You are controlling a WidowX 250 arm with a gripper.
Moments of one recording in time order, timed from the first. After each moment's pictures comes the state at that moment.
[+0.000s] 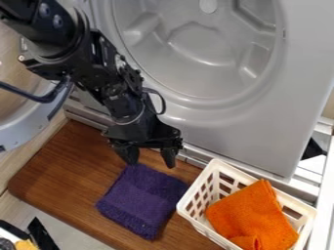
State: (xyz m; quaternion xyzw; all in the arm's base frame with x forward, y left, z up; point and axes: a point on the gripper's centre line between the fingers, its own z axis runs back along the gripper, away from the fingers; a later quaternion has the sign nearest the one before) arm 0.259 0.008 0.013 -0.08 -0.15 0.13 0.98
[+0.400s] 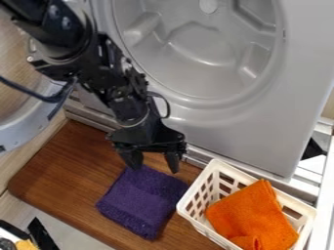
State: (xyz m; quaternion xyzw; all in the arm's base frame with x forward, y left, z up) arm 0.258 0.000 0.008 -0.09 -0.12 0.12 0.98
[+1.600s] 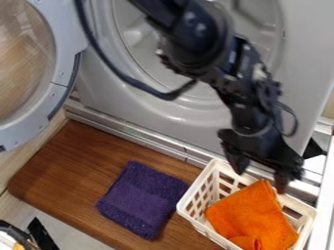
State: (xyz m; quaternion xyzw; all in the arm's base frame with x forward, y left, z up) arm 0.290 -0.141 0.023 -0.12 -0.15 -0.11 0.98
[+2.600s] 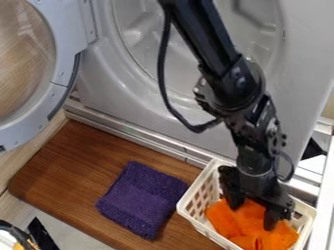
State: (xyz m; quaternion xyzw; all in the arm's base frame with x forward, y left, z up) arm 0.282 -0.143 -0.047 -0.08 -0.08 -0.12 0.99
